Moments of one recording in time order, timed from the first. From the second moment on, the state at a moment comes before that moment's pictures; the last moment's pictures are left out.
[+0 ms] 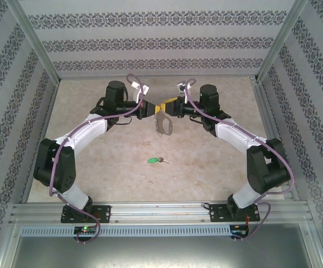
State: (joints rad) left arm -0.35 1.63 1.21 -0.02 0.87 -0.31; right arm 0.34 1.59 1.05 0.32 -0.84 0.40
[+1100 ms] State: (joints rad) left arm -0.35 1.64 0.99 0.79 0.84 -0.31; right arm 0.32 1.46 0.91 0.42 -0.80 0.50
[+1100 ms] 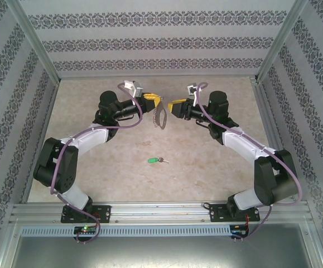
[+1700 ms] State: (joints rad) left arm -0.36 1.68 1.02 0.87 0.93 -0.46; right arm 0.32 1.49 0.94 0.52 -0.89 0.59
